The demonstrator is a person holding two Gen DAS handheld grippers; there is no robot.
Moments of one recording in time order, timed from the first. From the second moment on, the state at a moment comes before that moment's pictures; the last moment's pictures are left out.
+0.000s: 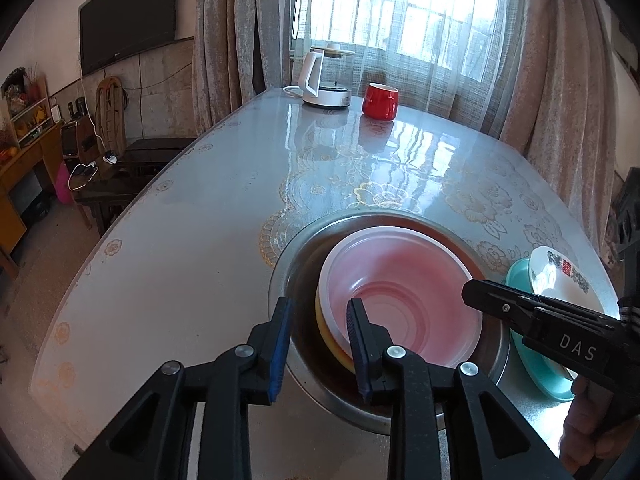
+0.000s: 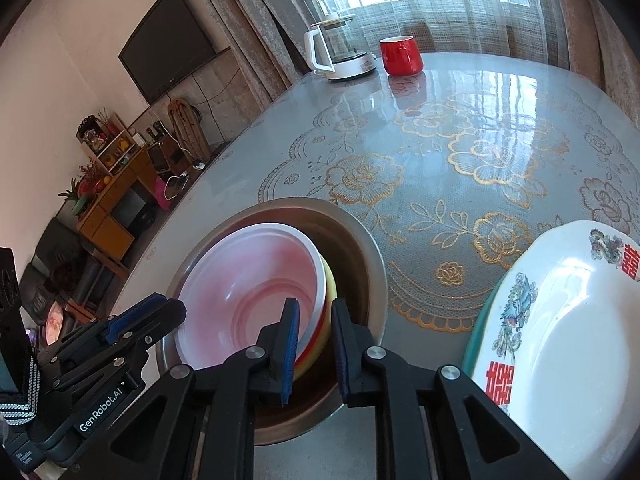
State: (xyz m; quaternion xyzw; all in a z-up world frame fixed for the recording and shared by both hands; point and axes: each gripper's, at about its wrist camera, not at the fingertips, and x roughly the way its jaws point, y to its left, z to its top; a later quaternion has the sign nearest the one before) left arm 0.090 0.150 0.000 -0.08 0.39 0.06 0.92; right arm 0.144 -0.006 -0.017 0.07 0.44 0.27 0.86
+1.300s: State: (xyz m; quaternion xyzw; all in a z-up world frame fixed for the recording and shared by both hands) left arm 0.061 0.193 0.001 -0.17 0.34 0.06 0.92; right arm 0.102 -0.020 -0.014 0.02 0.42 0.27 0.87
